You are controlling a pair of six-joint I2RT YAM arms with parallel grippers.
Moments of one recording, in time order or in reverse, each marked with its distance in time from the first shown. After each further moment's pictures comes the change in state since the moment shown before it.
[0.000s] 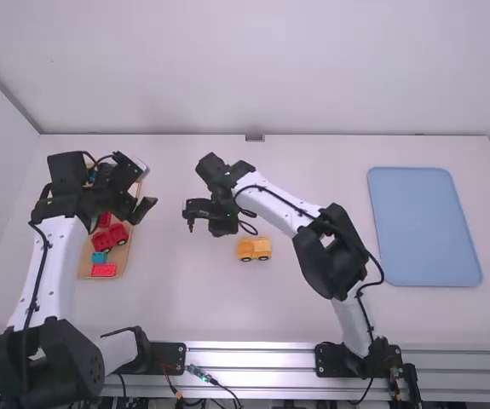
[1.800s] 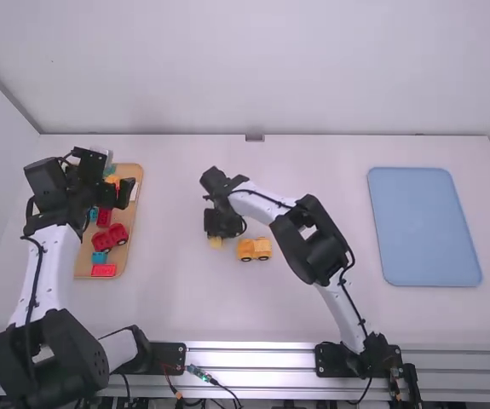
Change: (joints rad) left arm 0.136 0.000 -0.109 0.348 -0.009 -0.380; right arm -0.024 0.174 -0.055 0.210 -0.057 1.531
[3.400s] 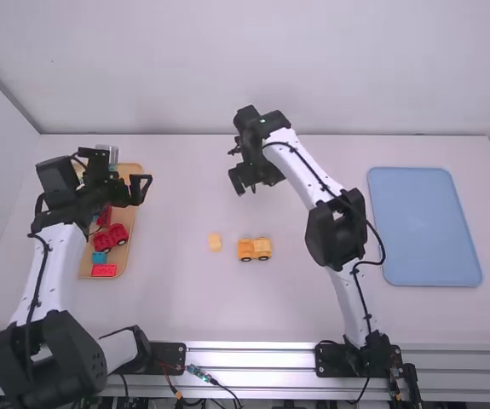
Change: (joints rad) left arm -0.061 0.000 0.000 -0.037 0.124 -0.290; right arm -0.222 0.011 0.549 -0.598 0.253 -0.576
